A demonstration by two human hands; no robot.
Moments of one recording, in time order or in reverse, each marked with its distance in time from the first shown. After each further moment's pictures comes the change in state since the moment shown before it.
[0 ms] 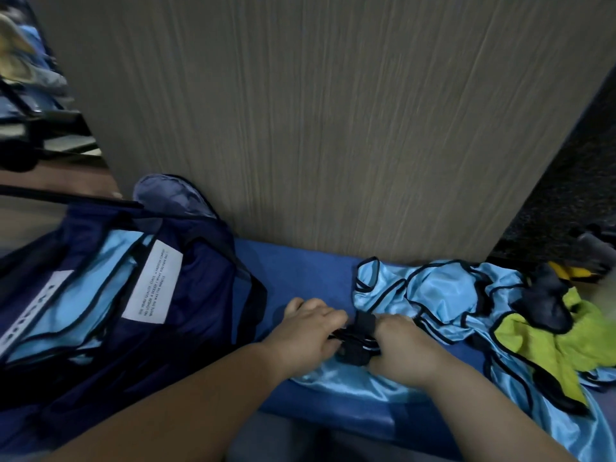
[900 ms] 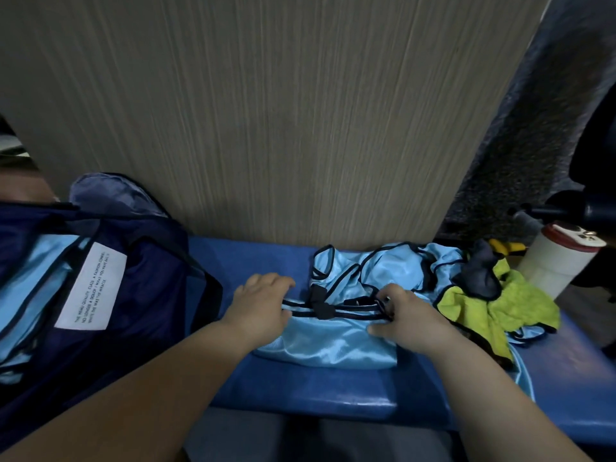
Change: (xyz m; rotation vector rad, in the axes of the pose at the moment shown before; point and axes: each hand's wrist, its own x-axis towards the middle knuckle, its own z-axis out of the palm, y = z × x) left_hand 0.022 0.001 -0.008 0.022 -0.006 -0.271; right_hand -0.043 0.057 -0.031 0.254 0.005 0.512
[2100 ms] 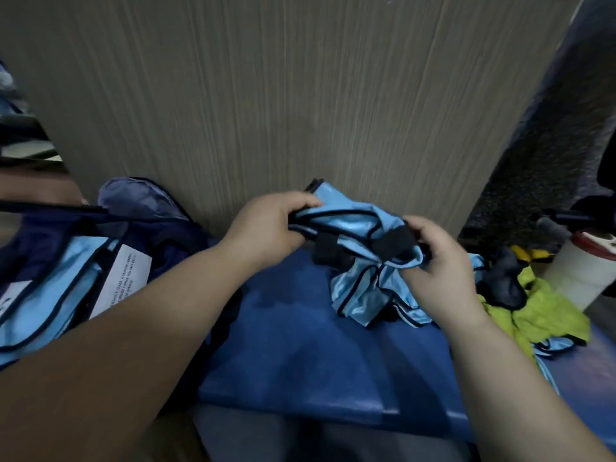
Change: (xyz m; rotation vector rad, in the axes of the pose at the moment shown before) left_hand 0.018 0.006 -0.116 -0.454 0.373 0.271; right_hand -0.003 -0.051 -0.036 0.441 0.717 -0.562
